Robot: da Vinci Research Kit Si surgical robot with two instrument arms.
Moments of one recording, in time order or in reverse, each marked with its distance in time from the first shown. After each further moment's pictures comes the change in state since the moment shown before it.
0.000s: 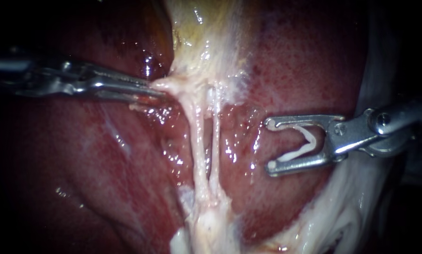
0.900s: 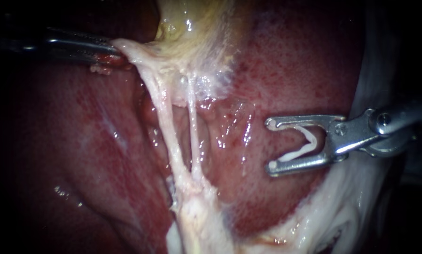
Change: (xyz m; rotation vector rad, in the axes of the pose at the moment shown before) right arm 0.000 0.000 0.000 0.000 0.000 0.000; left arm 0.003 -0.002 -0.007 0.053 0.060 -0.021
